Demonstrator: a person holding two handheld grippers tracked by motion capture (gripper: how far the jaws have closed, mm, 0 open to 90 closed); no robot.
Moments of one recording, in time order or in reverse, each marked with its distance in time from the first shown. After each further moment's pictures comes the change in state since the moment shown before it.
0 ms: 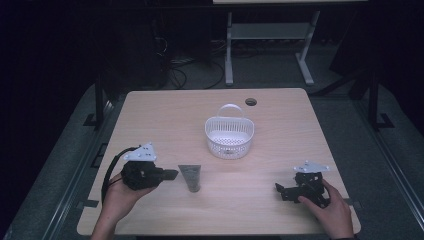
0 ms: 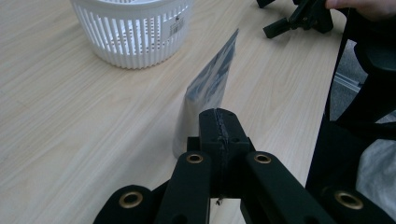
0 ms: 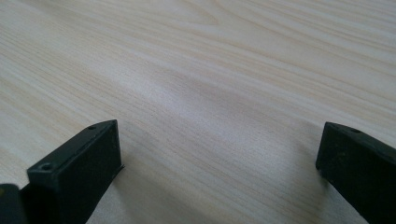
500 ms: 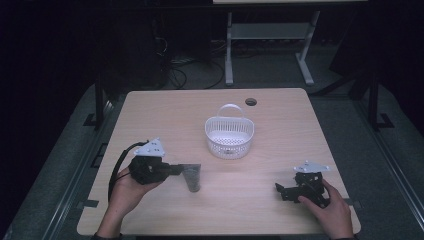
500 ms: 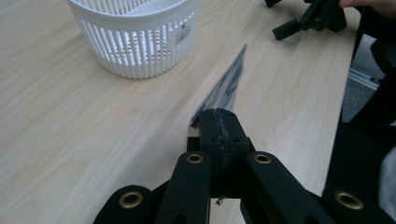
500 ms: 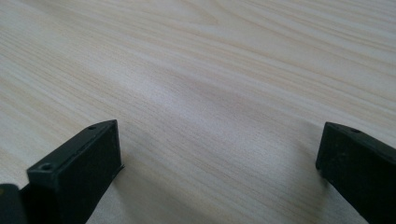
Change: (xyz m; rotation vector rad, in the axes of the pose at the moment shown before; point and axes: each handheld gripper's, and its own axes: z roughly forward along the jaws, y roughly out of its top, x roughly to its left) left arm 0.005 0.015 0.013 0.023 0.031 0.032; right arm 0.000 0.000 0.000 0.000 -0.001 0.000
